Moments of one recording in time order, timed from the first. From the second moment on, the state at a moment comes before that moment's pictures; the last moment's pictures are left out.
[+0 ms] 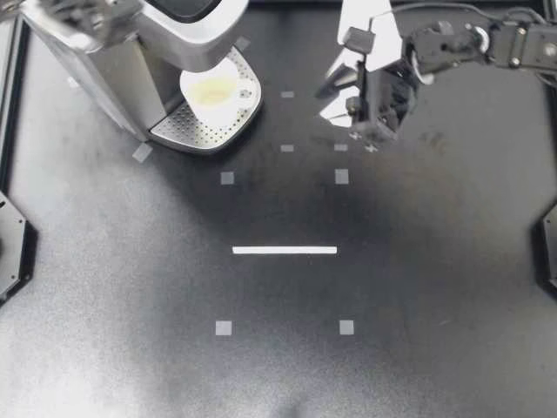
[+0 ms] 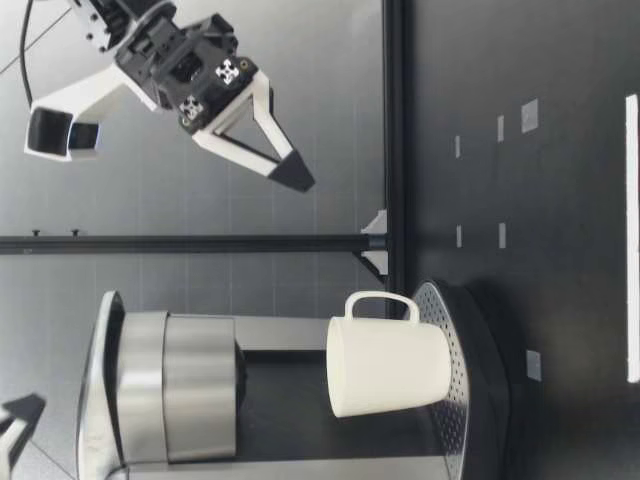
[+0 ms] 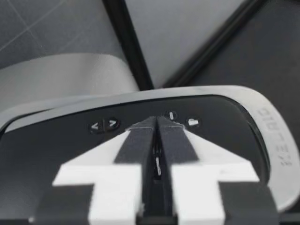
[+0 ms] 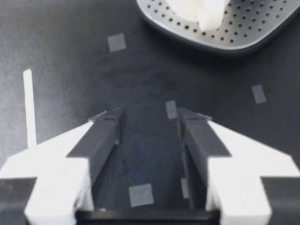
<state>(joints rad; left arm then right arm) 0.39 -0.40 0.35 0.64 0.73 -0.52 -0.52 -0.07 0.57 0.85 0.45 -0.97</state>
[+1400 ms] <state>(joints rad) 0.39 -0.32 0.31 0.65 0.85 -0.50 -0.52 -0.08 0.59 0.83 0.43 -0.99</state>
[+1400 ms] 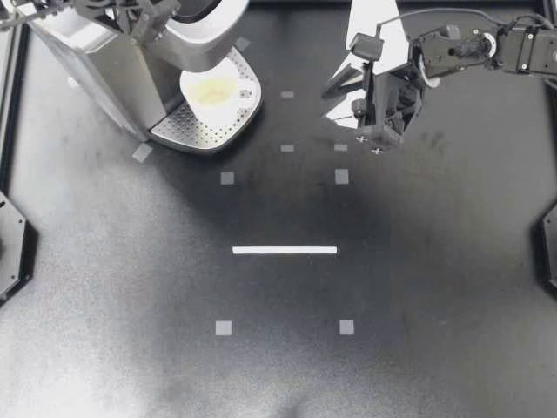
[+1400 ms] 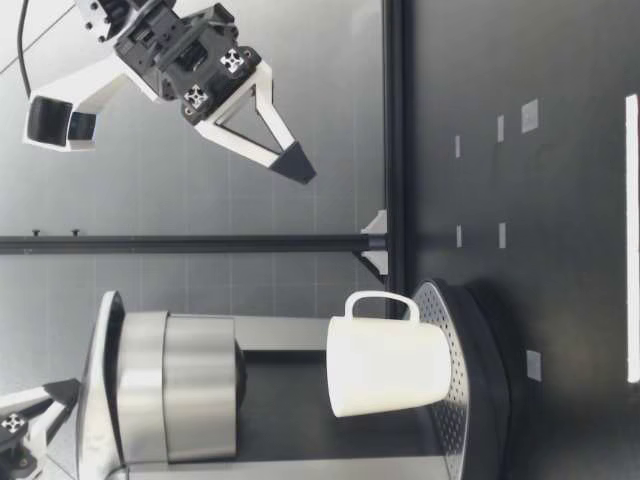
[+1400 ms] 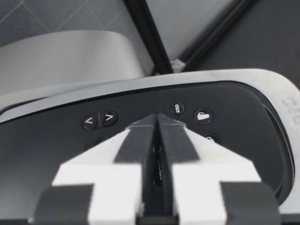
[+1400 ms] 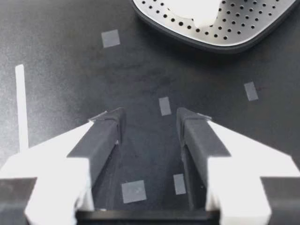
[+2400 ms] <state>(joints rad) 0.35 -0.33 0.30 0.64 0.75 -0.44 -0.52 -0.07 0.59 0.83 0.42 -0.99</state>
